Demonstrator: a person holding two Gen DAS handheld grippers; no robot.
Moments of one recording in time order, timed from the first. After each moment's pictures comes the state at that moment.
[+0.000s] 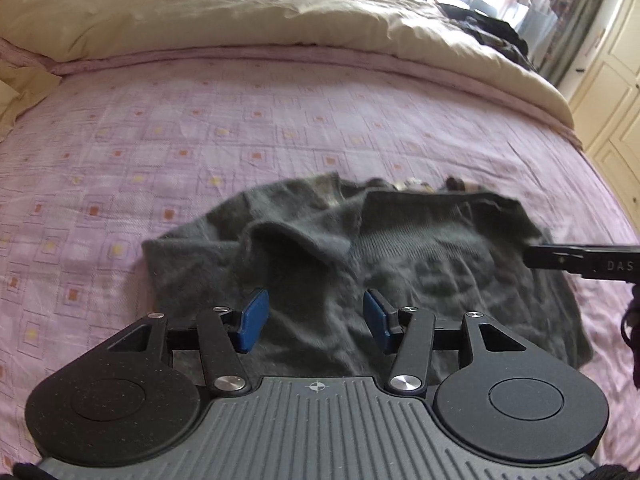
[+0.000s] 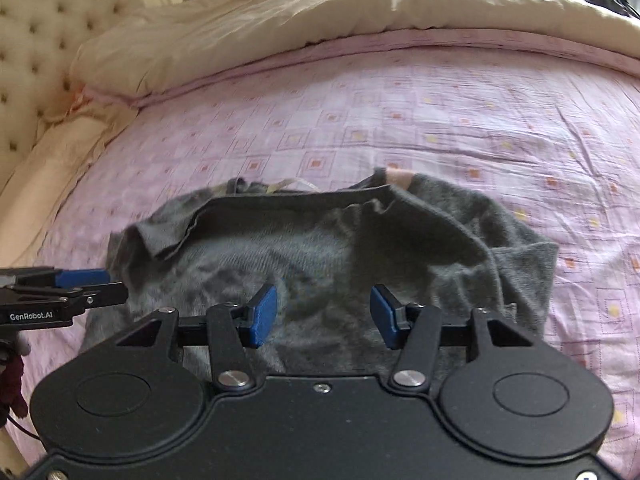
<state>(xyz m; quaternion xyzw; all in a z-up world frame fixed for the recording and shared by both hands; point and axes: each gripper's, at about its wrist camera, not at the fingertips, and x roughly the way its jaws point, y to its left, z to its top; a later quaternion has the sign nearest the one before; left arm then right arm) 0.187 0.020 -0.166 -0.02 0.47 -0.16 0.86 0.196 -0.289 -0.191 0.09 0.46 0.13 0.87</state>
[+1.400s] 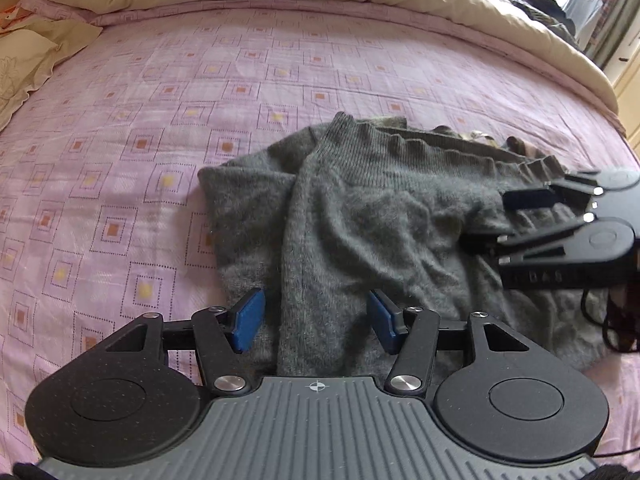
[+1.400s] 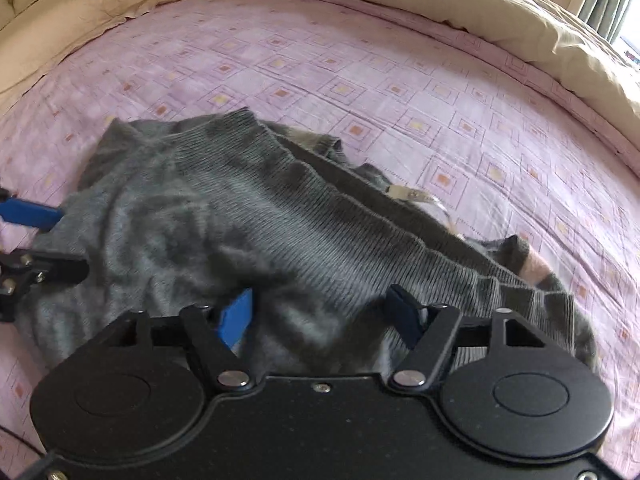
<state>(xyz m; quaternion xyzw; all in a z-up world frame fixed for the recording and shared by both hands) 0.187 0.058 -0.200 -0.02 0.52 -0.09 0.85 0.259 -0.170 -0.226 -0.13 0.48 0.19 0.85</state>
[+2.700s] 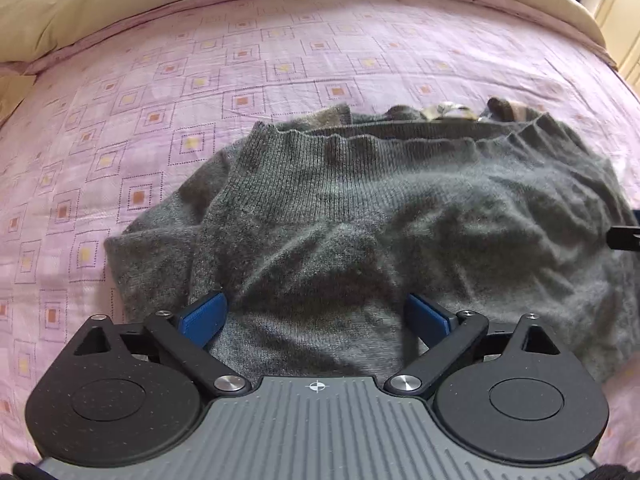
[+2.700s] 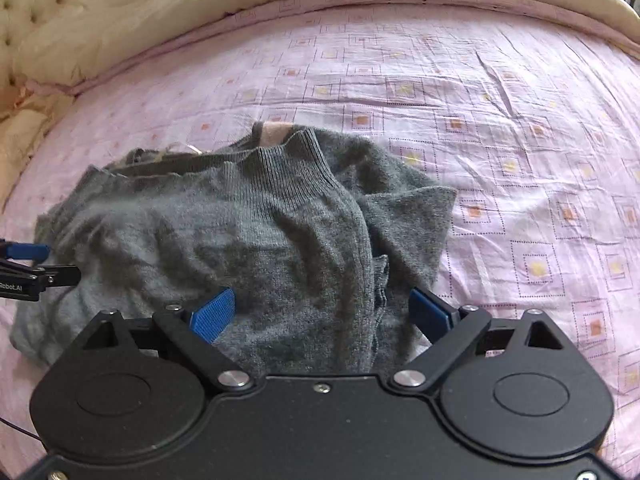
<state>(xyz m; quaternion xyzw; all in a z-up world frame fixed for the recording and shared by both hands) 0.229 -0.006 -0.219 0.06 0.54 -0.13 0.83 0.177 -0.364 -0.219 0.11 0.50 0.06 0.86</state>
